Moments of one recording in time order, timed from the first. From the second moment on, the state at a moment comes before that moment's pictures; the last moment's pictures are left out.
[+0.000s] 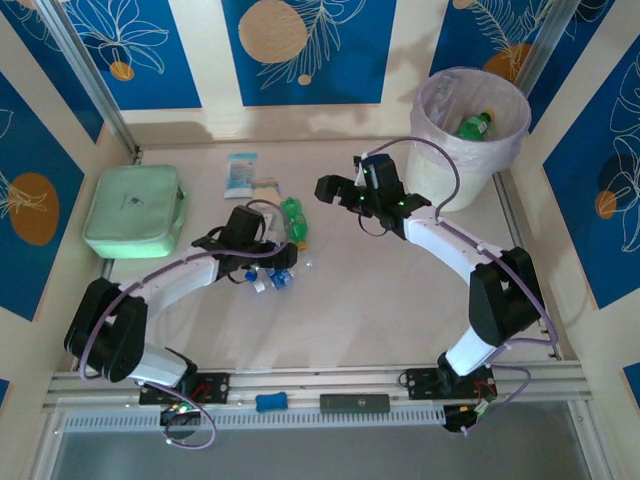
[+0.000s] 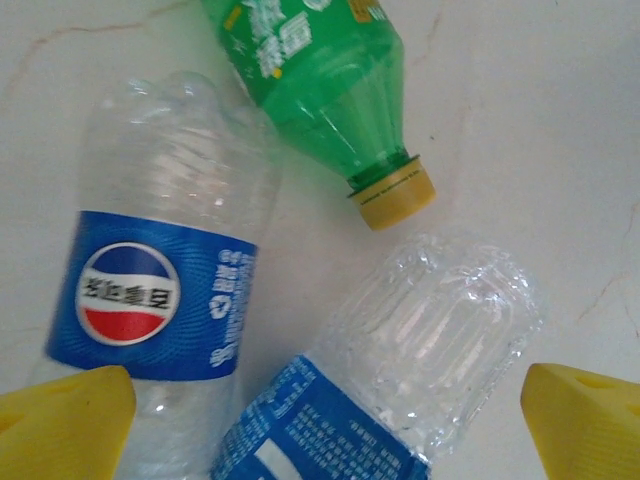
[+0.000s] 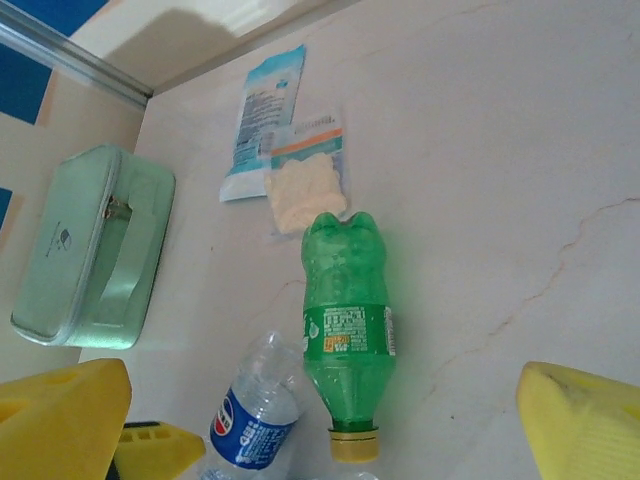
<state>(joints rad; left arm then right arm) -0.54 1.45 0.85 -0.31 0.13 -0.36 0.48 1.61 1.20 -0.18 -0.20 0.68</state>
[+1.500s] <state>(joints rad) -0.74 1.56 0.83 -0.39 0.14 -0.33 0.45 1.59 1.20 -0.16 -0.18 0.73</state>
